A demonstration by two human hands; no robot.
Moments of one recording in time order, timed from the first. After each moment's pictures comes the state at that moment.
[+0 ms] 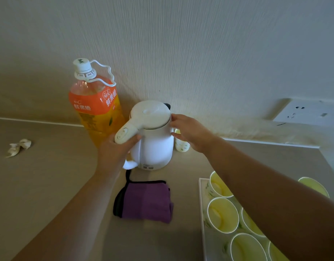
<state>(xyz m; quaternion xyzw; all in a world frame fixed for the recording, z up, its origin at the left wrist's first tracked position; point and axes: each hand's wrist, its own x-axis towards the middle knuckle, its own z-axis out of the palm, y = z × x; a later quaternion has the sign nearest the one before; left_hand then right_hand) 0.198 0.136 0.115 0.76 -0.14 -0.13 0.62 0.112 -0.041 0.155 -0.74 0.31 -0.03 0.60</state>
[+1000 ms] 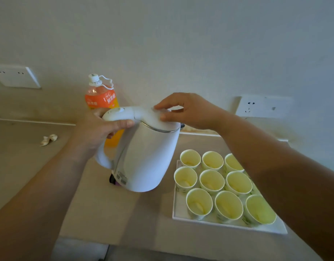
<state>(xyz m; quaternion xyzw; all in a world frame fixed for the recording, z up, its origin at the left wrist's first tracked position) 0.067 0.189 0.246 0.77 -0.25 -0.09 0.59 -0.055 -0.014 0.277 -0.91 0.04 -0.10 0.39</state>
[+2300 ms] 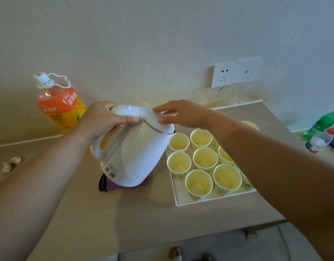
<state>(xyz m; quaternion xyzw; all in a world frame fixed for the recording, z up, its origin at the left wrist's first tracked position) 0.107 0.121 0.224 0.82 -0.39 -0.18 0.39 -0.062 -0.038 0.205 -0.90 0.21 -0.03 0.39</state>
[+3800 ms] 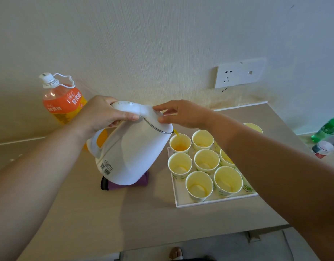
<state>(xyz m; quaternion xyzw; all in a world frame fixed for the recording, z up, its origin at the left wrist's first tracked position) 0.101 0.119 0.244 0.82 -0.39 -0.19 0.37 -0.059 -0.043 0.201 -0.88 0.20 -0.05 0.42</state>
